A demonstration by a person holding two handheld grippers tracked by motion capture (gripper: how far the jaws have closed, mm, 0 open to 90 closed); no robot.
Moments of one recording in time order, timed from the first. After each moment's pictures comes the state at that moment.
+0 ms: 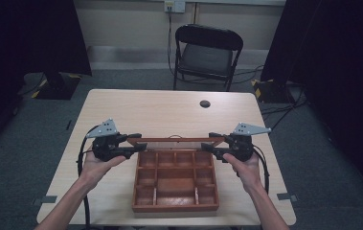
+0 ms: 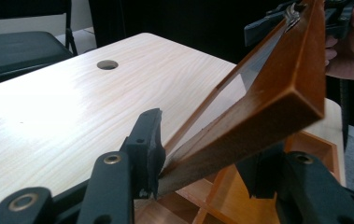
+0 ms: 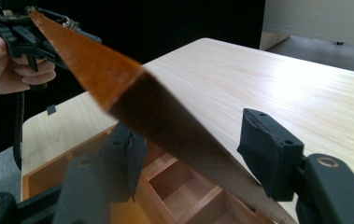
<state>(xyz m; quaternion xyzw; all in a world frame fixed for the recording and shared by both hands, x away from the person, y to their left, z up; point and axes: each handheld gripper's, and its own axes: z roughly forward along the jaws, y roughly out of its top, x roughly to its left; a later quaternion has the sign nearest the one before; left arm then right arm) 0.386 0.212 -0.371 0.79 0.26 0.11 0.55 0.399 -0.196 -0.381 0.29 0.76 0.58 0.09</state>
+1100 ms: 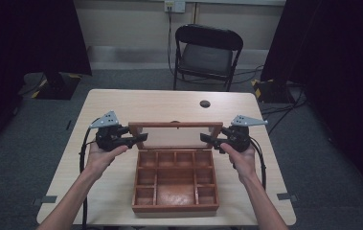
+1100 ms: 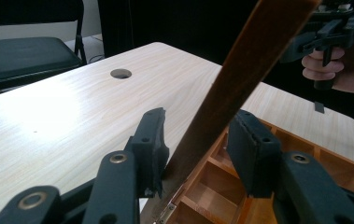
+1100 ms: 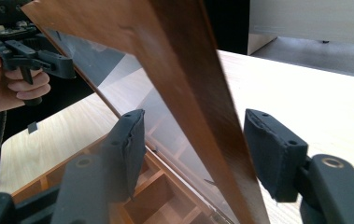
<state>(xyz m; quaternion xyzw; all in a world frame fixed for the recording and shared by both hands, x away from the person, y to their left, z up) 0.416 0.214 -0.378 0.77 0.27 0.11 0.57 0.427 -0.193 -0.384 0.32 0.74 0.58 0.09</state>
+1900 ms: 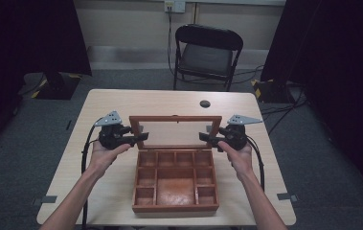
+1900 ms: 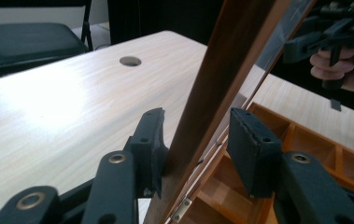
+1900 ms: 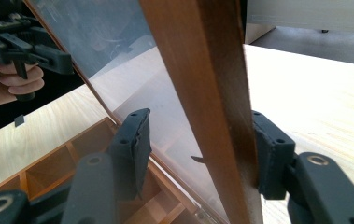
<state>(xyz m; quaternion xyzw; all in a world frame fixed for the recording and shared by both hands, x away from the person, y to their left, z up) 0.431 0.212 -0.396 0.78 0.30 0.11 0.54 0.442 -0.191 -0.398 0.33 0.75 0.56 0.09</state>
